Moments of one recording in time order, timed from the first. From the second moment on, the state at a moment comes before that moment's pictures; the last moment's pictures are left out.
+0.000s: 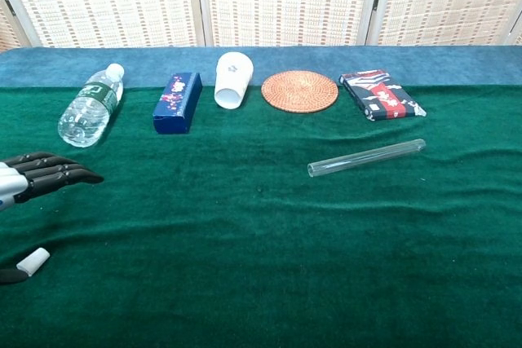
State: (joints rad) left arm -0.37 -1.36 0.09 -1.48 1.69 1.15 0.18; right arm 0.03 -1.12 0.02 -1.50 -1.65 1.61 0.24
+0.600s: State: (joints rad) left arm -0.41 -1.36 0.05 -1.49 1.63 1.14 0.17; right arm 0.03 -1.12 0.02 -1.49 -1.64 1.61 0.26
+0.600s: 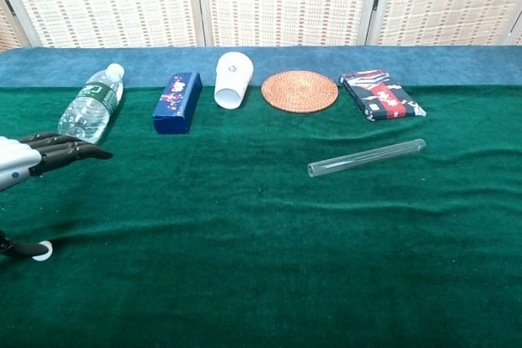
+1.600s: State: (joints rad) left arm -0.42 -1.33 0.02 -1.53 1.55 1.15 0.22; right arm 0.02 -1.13 0.02 -1.48 -1.63 1.61 0.25
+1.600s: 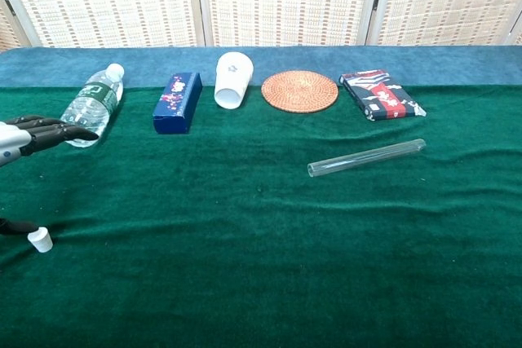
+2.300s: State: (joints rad) left arm -0.42 -1.27 0.10 -1.51 1.72 1.21 0.12; right arm 0.03 -1.12 0.02 -1.50 -1.63 1.59 0.23
